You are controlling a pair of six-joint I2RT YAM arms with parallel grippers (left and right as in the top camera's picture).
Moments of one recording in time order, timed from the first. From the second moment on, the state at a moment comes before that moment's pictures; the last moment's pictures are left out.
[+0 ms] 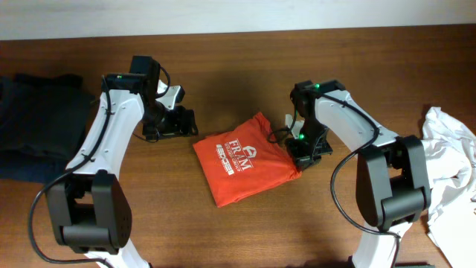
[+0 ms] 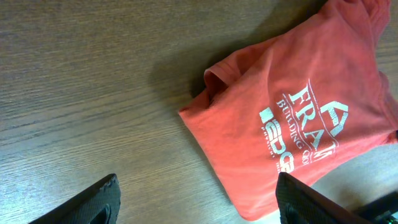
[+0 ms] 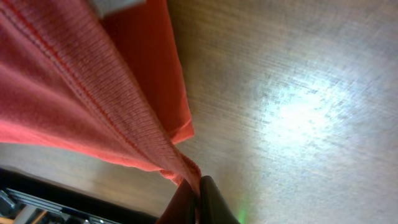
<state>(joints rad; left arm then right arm) -0.09 1.89 1.56 -1.15 0.33 -0.02 0.26 1.99 1.43 -1.30 -0.20 -0.03</state>
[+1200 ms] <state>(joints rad) -0.21 2.20 1.68 -1.00 0.64 0.24 0.24 1.92 1.70 -1.45 -0.01 0.03</state>
